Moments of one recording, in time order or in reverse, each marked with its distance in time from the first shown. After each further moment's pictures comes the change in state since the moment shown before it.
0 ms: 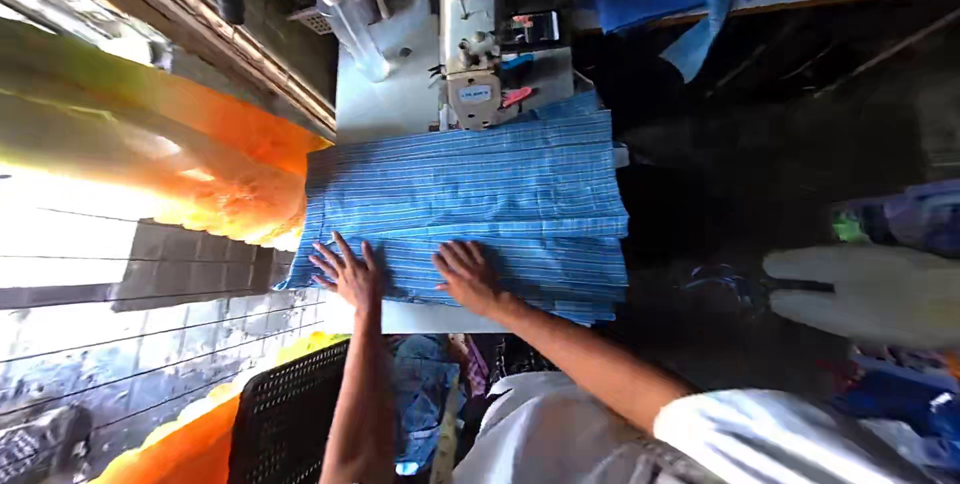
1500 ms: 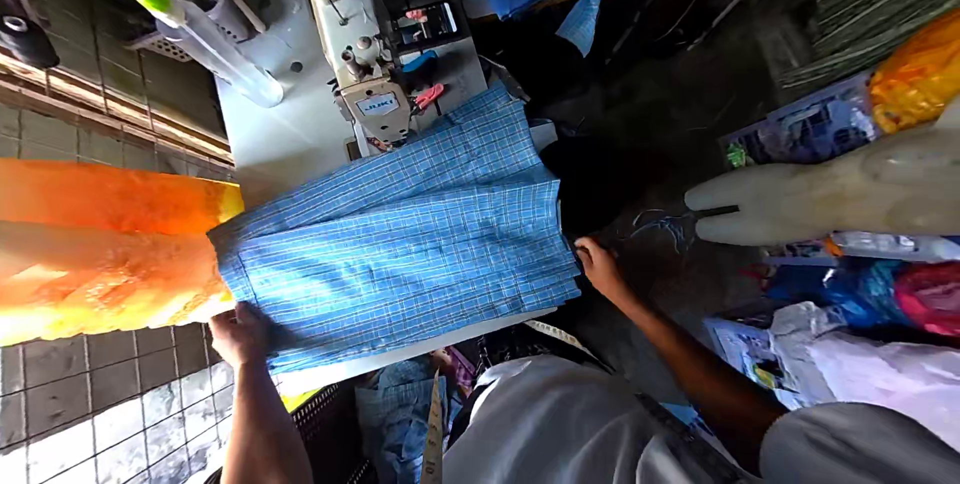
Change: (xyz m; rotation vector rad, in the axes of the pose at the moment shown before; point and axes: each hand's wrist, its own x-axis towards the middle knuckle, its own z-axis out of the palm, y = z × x) left_hand 0.088 -0.063 -0.035 -0.111 -0.178 -0.185; right_hand -0.208 0.163 -0.085 0.147 0.233 0.858
